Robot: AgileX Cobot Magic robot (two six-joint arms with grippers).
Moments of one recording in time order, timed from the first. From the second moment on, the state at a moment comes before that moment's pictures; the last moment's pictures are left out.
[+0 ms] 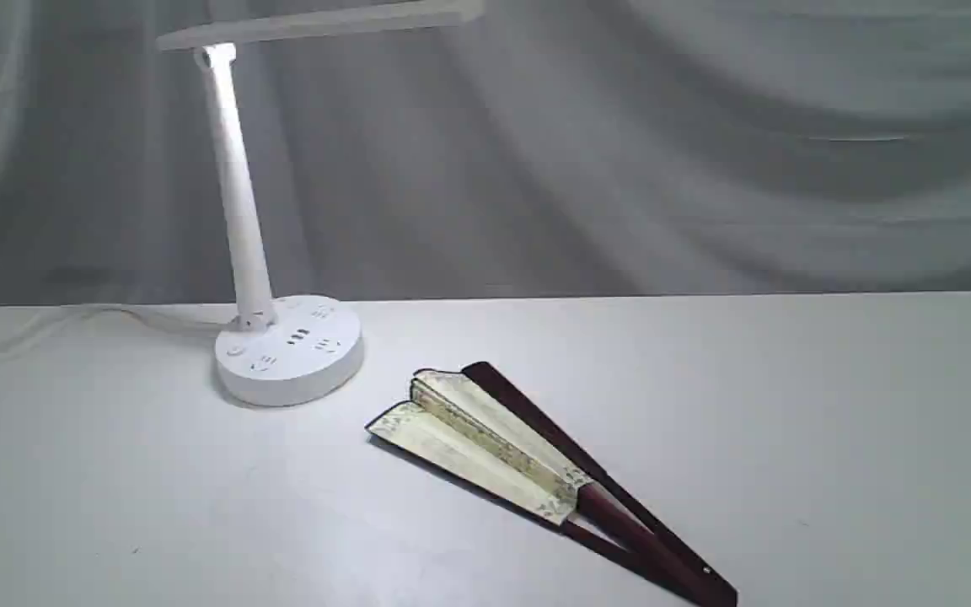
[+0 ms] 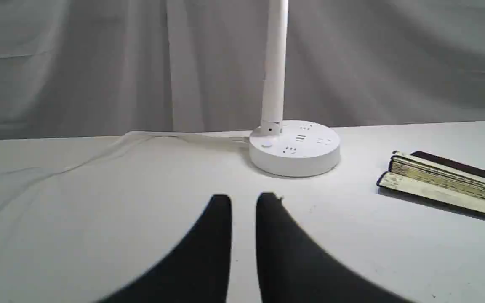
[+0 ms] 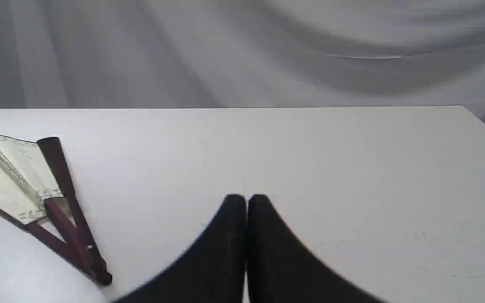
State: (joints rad) left arm -0.05 0.00 -0.01 -0.06 0.19 0.06; right arm -0.14 0.00 0.00 -0.05 0.23 0.06
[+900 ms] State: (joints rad) left arm -0.05 0.00 -0.04 -0.06 0.04 -0.12; right arm -0.14 0.00 -0.05 0.04 0.06 0.06
